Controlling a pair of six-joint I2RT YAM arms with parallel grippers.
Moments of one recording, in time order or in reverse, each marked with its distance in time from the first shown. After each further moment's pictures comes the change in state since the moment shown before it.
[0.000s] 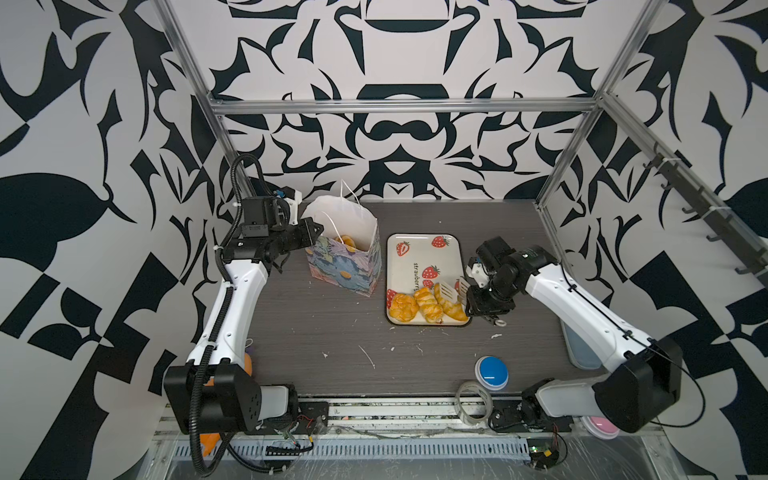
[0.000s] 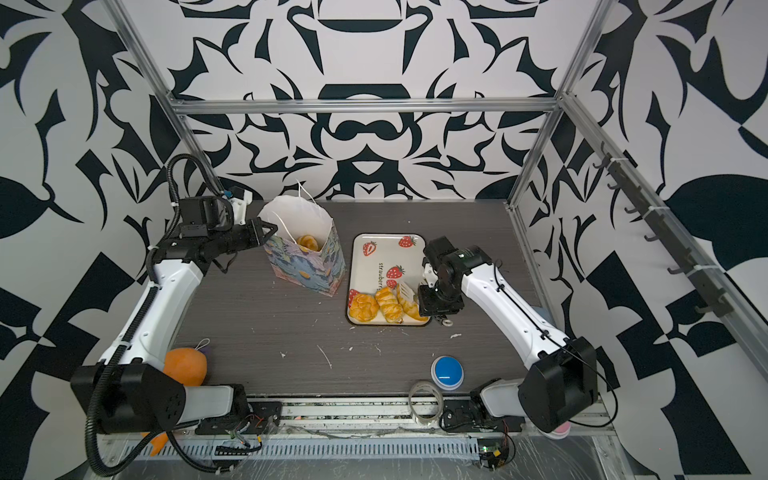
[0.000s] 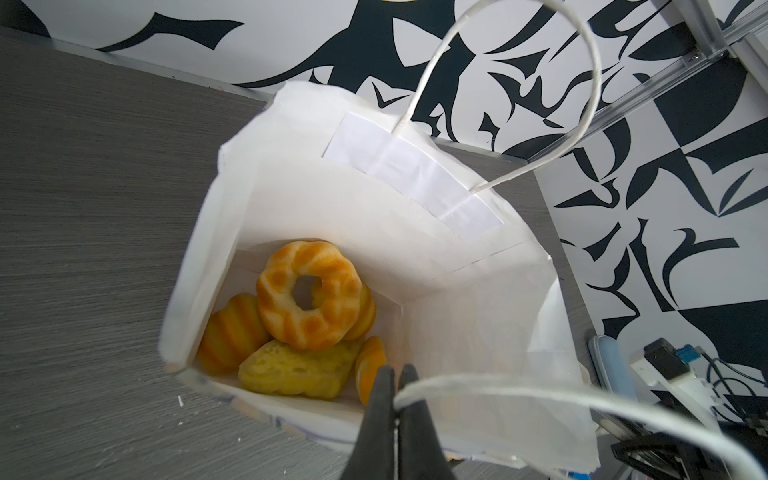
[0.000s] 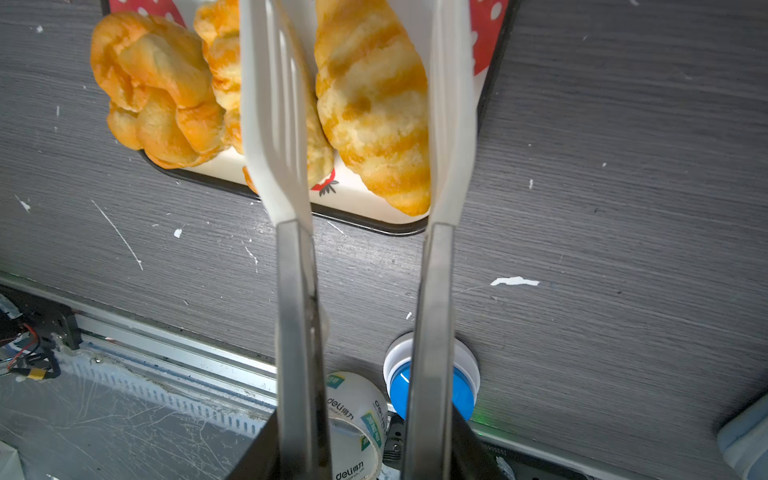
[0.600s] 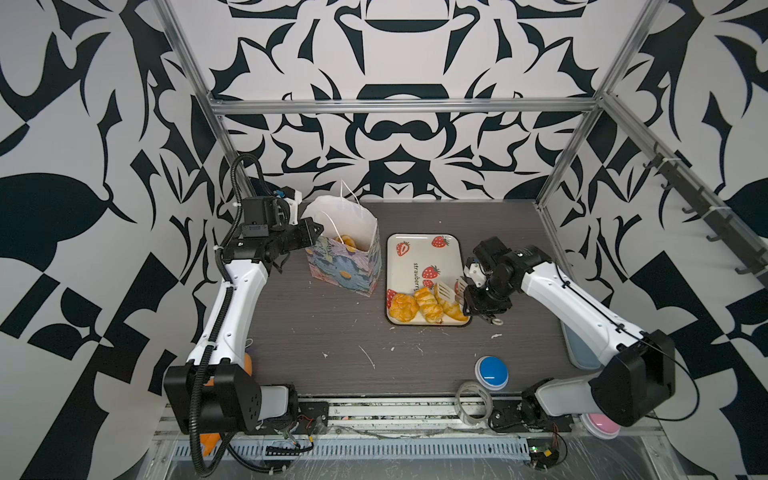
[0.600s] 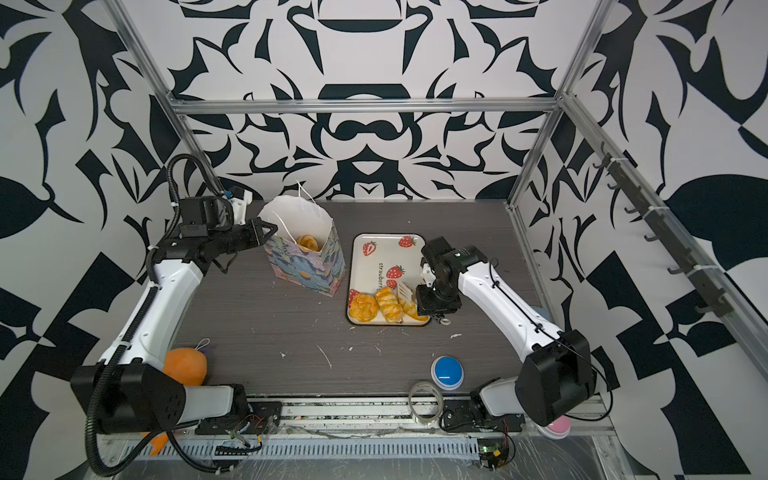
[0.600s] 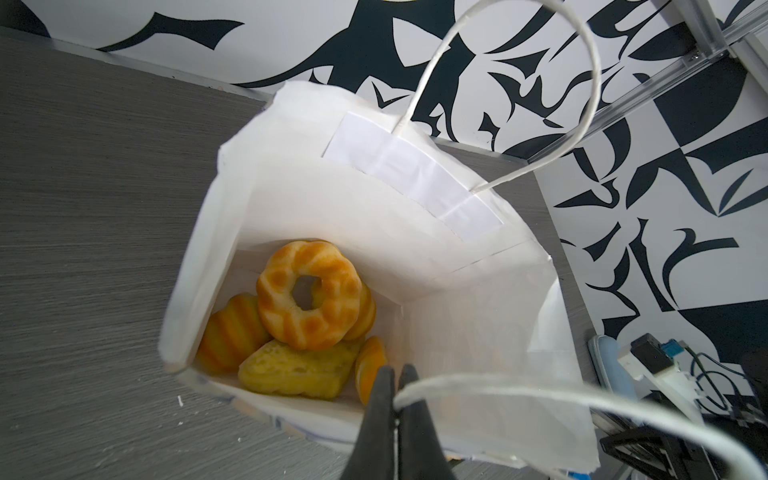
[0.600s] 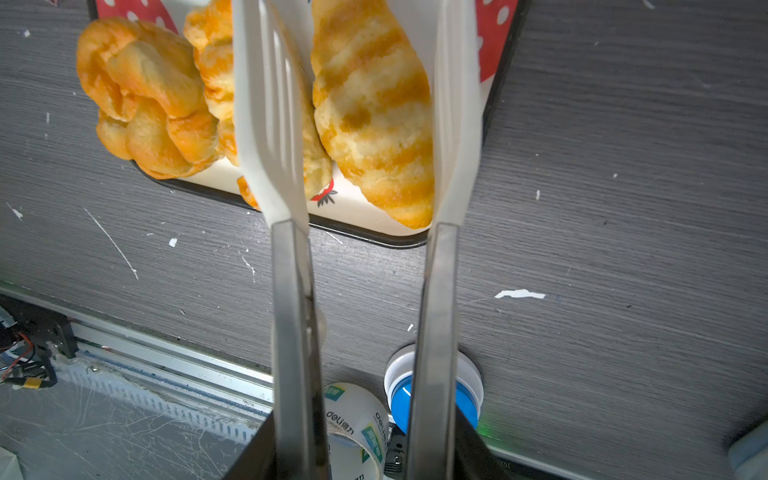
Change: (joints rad) left arm 0.000 0.000 0.000 0.000 0.000 0.000; right arm -0.005 0.035 -0.010 0.035 -0.003 0.000
